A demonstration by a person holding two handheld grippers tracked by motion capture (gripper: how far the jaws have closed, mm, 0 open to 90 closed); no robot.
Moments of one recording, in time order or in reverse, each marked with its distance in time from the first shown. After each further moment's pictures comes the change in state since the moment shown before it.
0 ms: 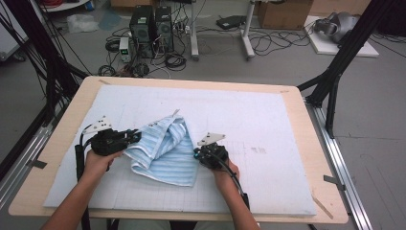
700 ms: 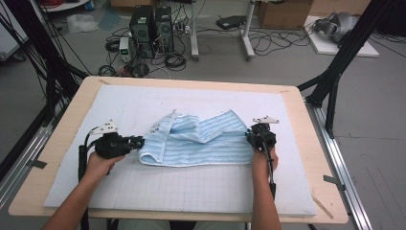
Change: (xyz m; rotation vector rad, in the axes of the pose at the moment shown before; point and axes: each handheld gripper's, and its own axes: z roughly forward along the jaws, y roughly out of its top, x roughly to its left) left arm -0.002 -0.008 0.009 0.110 -0.048 -0.018; right arm -0.127 -0.041 -0.052 -0.007 -0.471 0.361
